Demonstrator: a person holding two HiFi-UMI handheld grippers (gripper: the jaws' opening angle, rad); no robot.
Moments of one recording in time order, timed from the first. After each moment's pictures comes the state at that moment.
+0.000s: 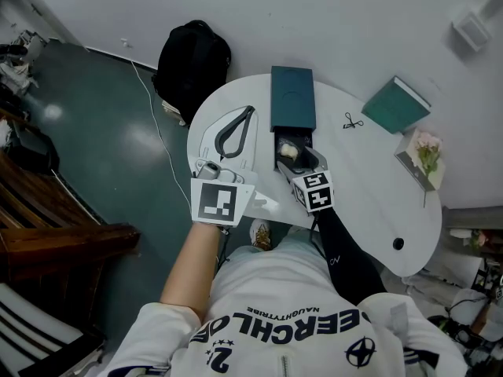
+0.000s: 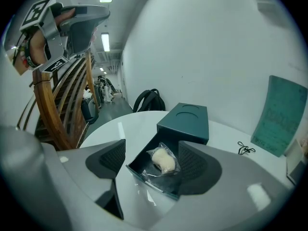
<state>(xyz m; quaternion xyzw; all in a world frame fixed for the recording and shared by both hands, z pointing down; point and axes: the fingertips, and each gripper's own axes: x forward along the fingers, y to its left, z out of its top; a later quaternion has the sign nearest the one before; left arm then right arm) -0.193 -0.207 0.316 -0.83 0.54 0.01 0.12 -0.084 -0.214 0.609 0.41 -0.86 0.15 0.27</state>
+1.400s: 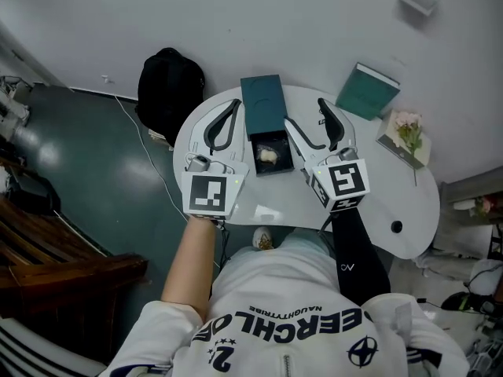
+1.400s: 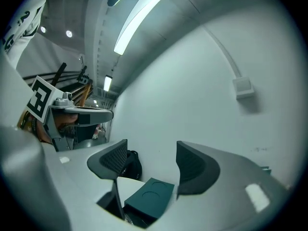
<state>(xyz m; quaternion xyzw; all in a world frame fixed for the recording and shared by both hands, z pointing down) -0.143 -0.216 0.285 -0.86 0.50 0.03 0.14 -0.024 -0.226 0.338 0.51 -0.86 -0.06 0.03</state>
